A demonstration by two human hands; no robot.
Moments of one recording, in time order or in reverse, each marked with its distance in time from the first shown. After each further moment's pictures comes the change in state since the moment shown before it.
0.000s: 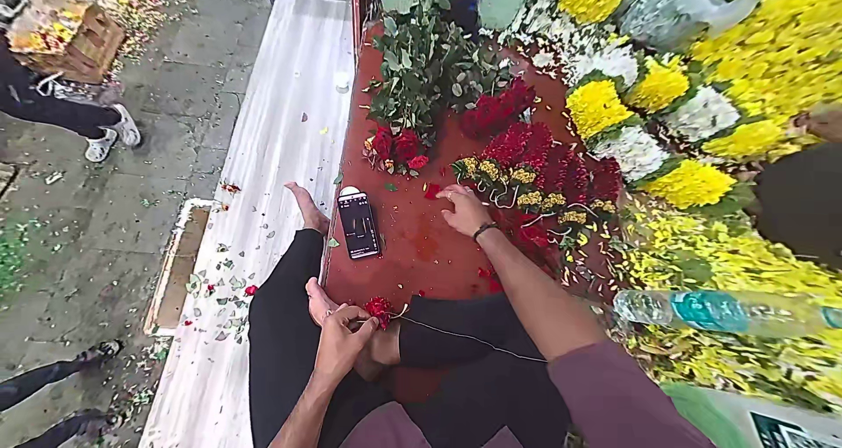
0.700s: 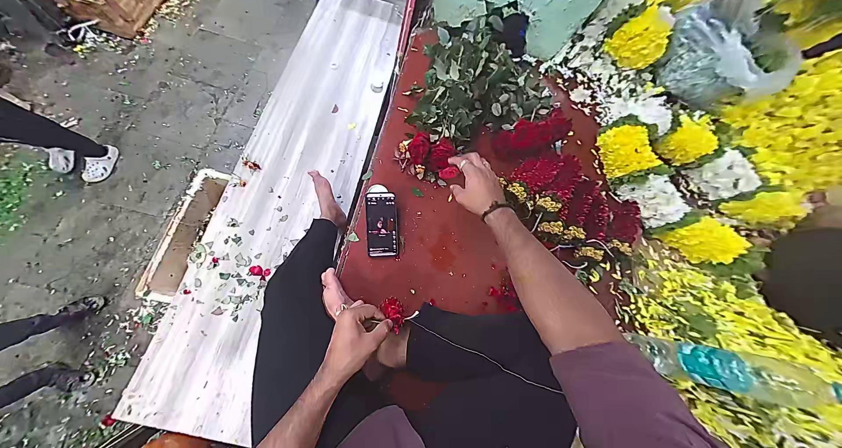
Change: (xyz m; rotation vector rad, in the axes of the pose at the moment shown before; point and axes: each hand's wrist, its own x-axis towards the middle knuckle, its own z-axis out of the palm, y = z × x) left_hand -0.002 -0.005 -0.002 -0.013 -0.011 0.027; right_hand 0.074 -0.080 -0.050 -0.153 0.056 -0.117
